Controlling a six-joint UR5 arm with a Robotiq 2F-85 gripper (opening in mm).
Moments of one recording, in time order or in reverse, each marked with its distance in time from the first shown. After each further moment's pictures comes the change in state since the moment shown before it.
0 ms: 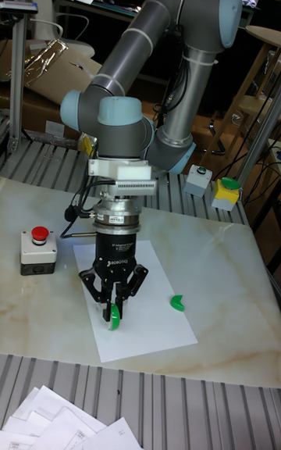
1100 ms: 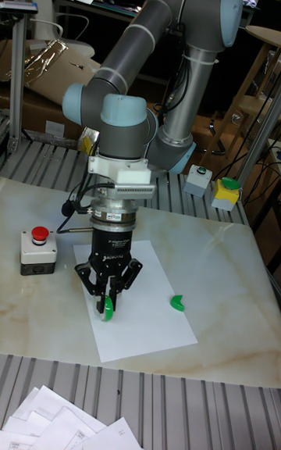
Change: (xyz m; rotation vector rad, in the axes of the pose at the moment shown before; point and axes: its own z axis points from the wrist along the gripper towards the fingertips) arm 0.049 -0.009 -0.010 0.017 0.171 -0.024
